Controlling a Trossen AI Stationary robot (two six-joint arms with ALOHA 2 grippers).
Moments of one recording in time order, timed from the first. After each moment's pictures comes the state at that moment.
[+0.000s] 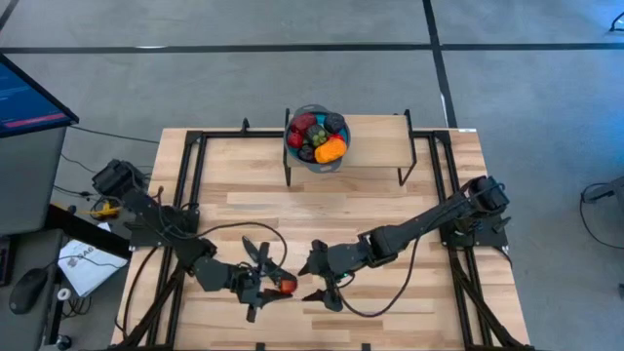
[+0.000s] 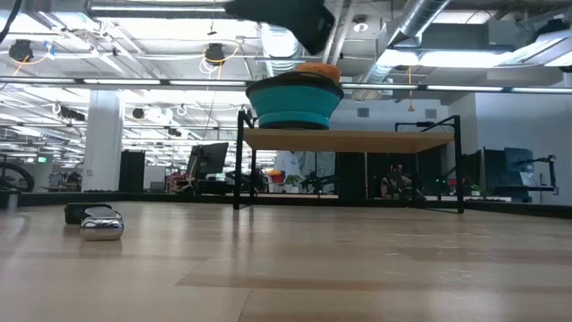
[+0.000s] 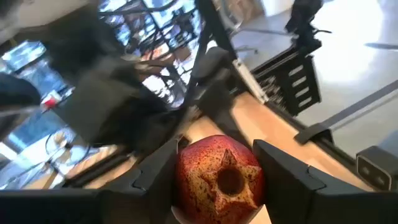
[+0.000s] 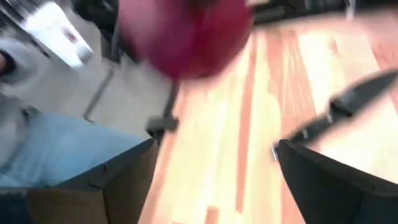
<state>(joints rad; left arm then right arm) -0.70 1.46 0.79 0.53 -0.57 0.41 0.39 1.82 1.28 0.06 -0.04 0.37</state>
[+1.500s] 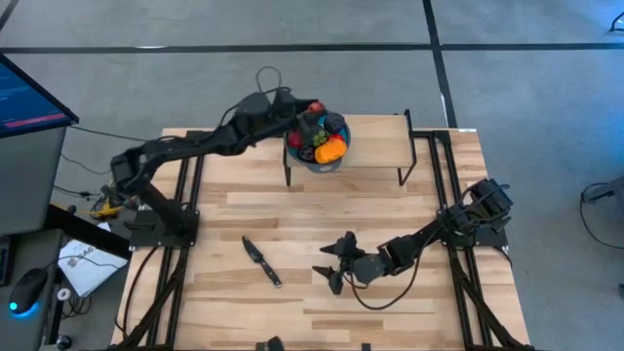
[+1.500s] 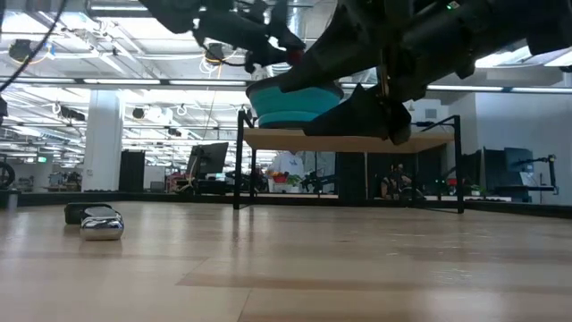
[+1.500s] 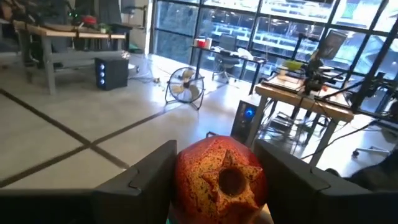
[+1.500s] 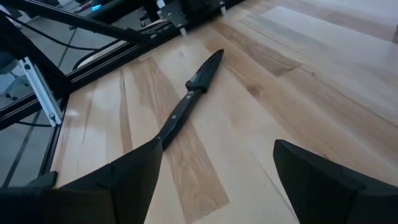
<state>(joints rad) 0.48 1.56 1.18 0.38 -0.02 -0.16 0.48 1.82 0.86 0.46 0.59 0.71</state>
